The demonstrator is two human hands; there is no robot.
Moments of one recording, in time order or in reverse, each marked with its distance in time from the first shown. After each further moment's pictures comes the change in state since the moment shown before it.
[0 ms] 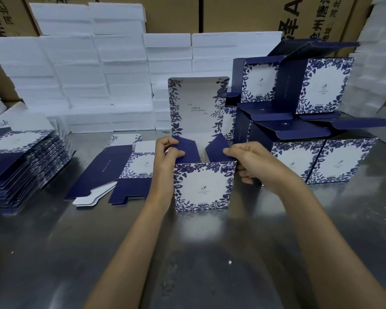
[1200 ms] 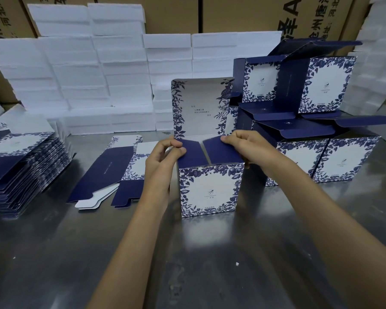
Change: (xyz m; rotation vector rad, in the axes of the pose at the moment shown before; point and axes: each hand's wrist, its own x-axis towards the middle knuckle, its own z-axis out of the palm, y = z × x) left_hand 0.006 0.003 -0.013 -0.126 -0.011 -0.027; right_hand 0.034 -0.009 0.000 -0.081 0.134 -0.041
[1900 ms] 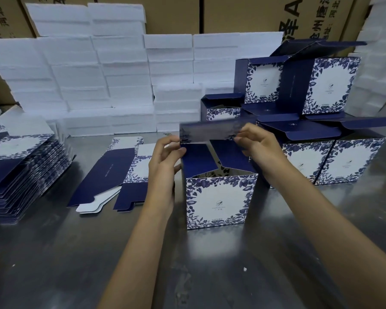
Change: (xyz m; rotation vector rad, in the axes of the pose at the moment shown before) left_hand 0.003 0.000 -0.003 0.097 0.008 0.036; right_hand -0.005 0.011 0.005 0.218 0.141 -0.200
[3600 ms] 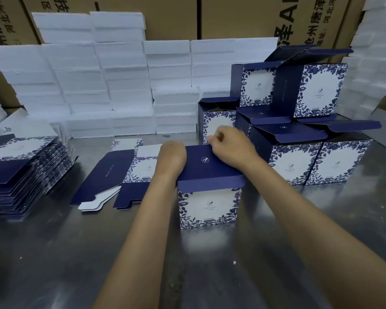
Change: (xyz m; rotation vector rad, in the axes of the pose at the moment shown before) left_hand 0.042 0.028 0.033 0.885 0.034 -0.266; right_hand 0.008 -0.035 0.034 -0.748 -0.072 -0.040
